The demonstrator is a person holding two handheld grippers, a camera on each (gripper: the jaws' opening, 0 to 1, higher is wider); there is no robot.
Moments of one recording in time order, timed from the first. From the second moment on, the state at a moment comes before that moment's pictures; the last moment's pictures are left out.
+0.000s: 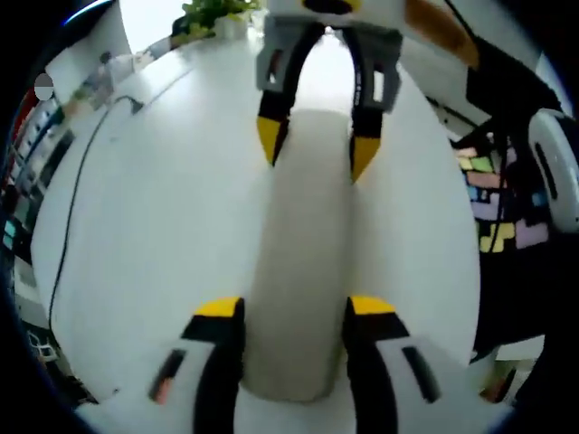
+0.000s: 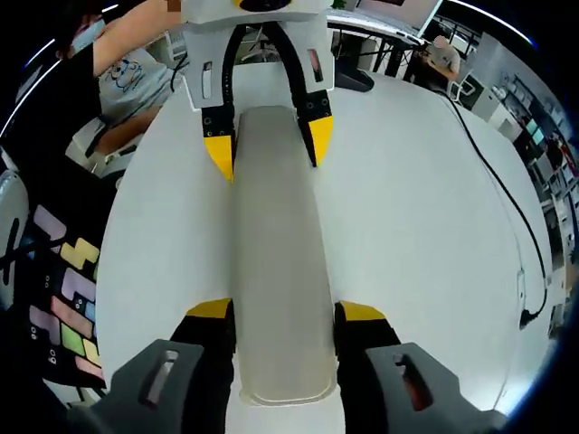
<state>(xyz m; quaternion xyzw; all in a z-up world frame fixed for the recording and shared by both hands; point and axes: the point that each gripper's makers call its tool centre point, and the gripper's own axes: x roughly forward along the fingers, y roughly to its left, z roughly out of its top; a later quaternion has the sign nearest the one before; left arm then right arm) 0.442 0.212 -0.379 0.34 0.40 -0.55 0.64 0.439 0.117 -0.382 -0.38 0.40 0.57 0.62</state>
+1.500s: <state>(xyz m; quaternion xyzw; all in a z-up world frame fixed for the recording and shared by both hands) 0.478 0.098 -0.380 0.39 0.39 -0.59 0.59 0.473 0.000 -0.383 -0.37 0.42 0.54 0.62</state>
